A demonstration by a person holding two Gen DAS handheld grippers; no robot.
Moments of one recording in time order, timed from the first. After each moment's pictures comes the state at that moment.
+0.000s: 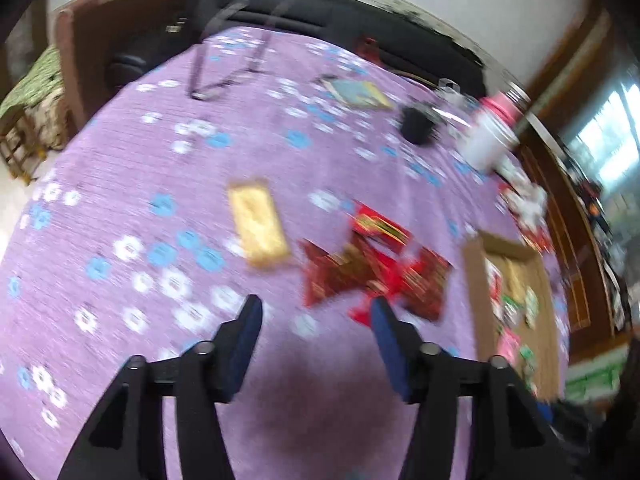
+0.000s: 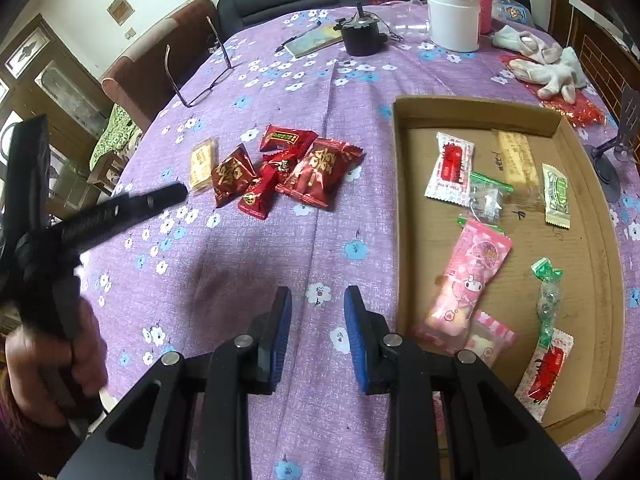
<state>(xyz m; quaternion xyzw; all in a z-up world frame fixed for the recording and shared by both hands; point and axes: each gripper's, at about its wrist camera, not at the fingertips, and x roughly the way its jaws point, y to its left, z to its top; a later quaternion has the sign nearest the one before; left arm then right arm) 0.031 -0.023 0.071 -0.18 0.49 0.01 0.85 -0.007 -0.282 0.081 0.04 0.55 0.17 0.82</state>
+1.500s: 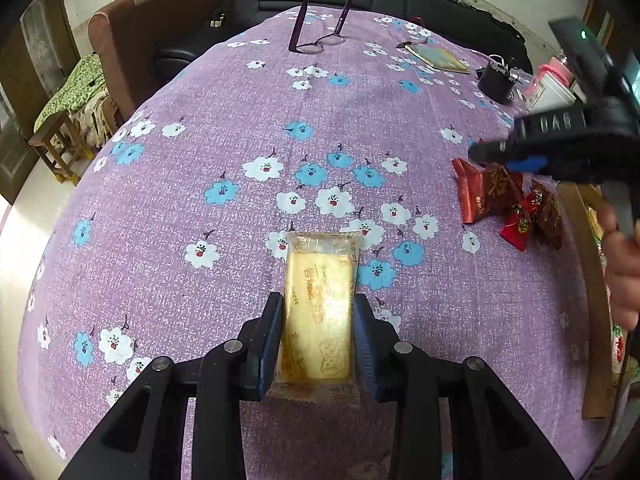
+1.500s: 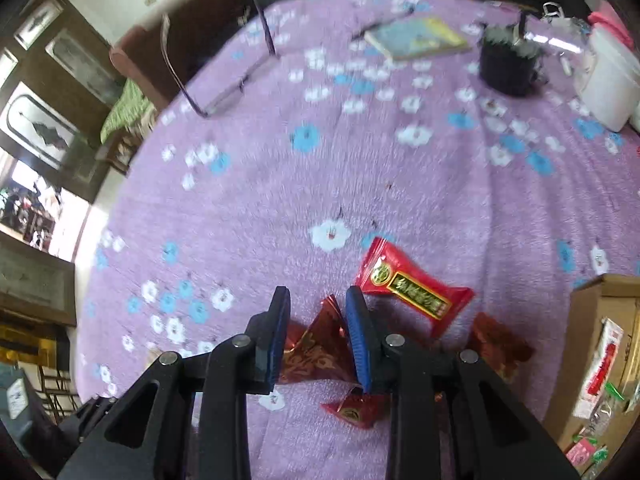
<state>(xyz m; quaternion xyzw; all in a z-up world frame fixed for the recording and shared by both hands) -0.032 0.032 0.015 -0.10 0.52 0.07 0.85 0.143 -0.132 0.030 0.00 0.60 0.22 0.77</state>
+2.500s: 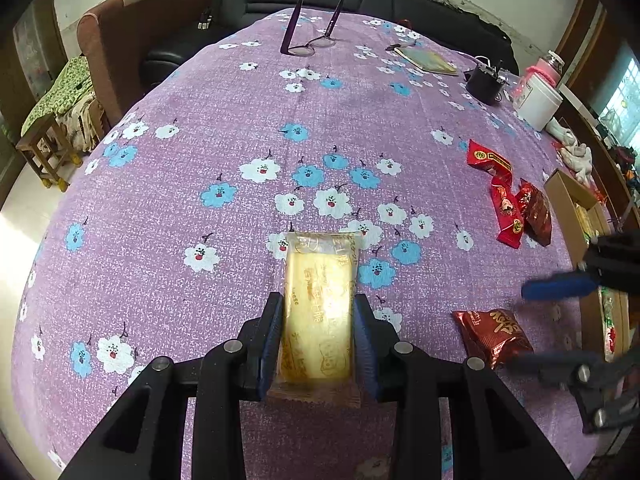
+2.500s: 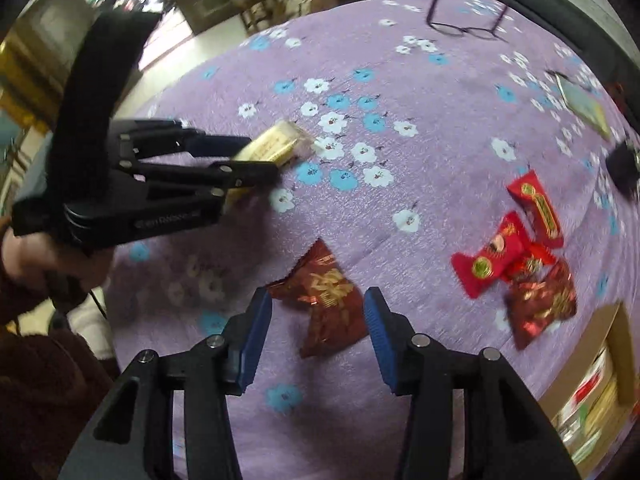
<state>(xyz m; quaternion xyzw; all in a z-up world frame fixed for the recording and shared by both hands) -0.034 0.039 0.016 -0.10 0.51 0.04 0.85 0.004 -0.110 0.054 -0.27 0.54 0.44 0.67</state>
